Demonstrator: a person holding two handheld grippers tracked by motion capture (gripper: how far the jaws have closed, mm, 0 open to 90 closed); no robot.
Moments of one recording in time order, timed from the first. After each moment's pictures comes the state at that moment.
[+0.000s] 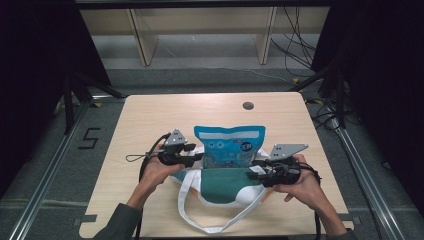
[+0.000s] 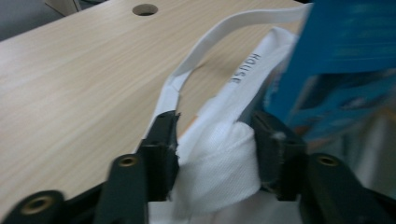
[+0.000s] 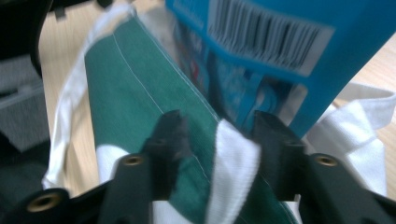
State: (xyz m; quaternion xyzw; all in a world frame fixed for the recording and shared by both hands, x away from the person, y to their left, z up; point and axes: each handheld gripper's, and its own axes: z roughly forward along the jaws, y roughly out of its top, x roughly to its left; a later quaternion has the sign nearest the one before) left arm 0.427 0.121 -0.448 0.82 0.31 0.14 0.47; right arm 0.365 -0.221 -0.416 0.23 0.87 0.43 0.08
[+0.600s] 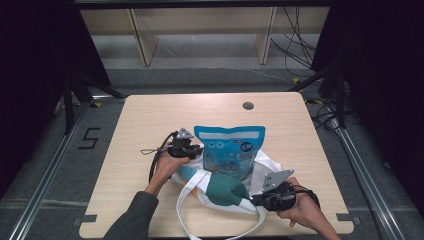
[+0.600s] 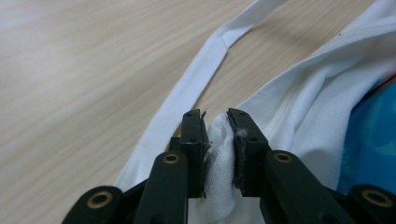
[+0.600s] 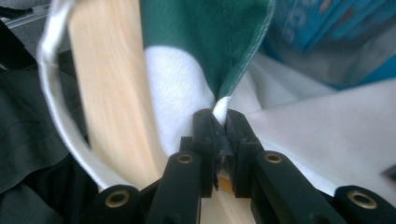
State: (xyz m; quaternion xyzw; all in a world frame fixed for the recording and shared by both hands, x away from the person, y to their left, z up) left arm 0.472 0.114 -0.504 0.83 0.37 0.11 0.41; right arm 0.328 -0.218 -0.472 0.20 0.92 0.33 0.03
